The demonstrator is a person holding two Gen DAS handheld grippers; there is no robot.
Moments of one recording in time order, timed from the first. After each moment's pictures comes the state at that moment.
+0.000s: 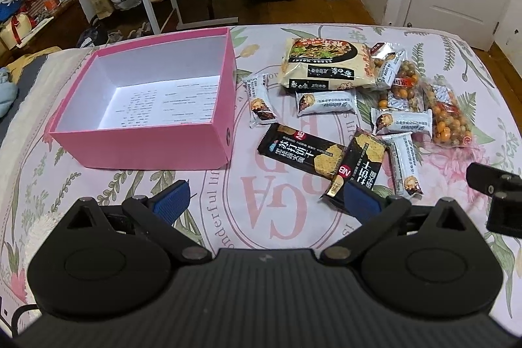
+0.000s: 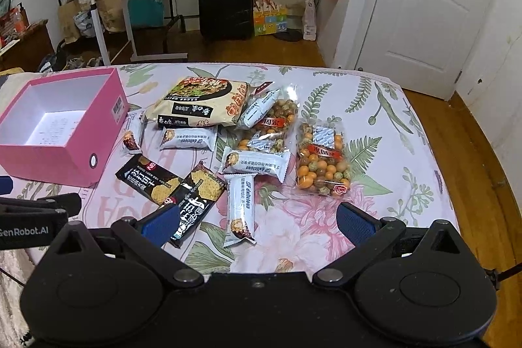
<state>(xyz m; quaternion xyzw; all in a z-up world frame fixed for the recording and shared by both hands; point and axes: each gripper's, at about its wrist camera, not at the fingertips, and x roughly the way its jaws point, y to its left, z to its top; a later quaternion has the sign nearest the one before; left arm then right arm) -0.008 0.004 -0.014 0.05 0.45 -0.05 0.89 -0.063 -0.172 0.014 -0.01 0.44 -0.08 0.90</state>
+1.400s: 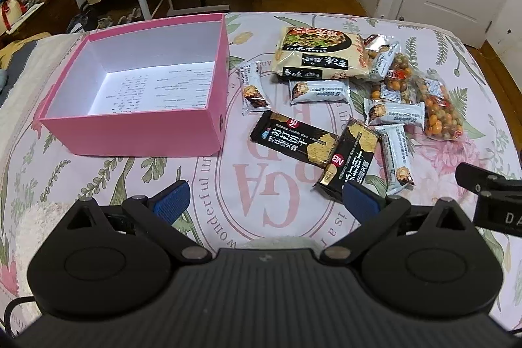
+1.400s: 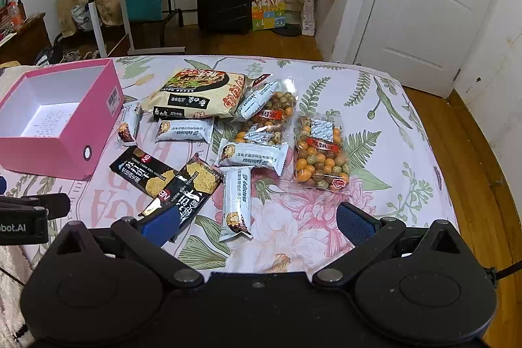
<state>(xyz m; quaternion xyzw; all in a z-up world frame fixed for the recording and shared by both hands) -0.006 0.011 -0.017 0.03 0.48 -0.07 0.88 -0.063 -0.171 0.006 -0.01 0.45 -0.08 0.89</state>
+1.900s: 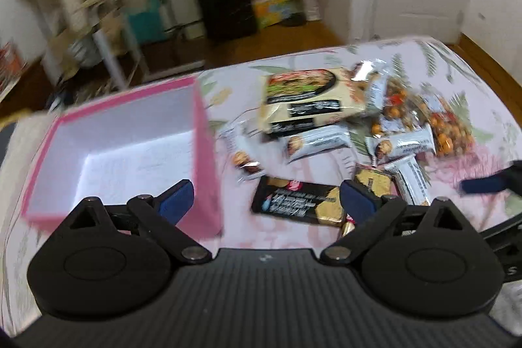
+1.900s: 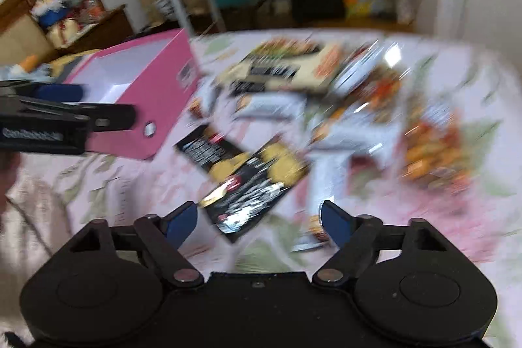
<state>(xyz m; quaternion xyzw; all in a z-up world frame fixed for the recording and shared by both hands) 0.046 -0.005 -0.043 0.12 0.39 -0.14 0.90 -0.018 -0.186 -0.078 0.07 0.46 0.13 0.87</state>
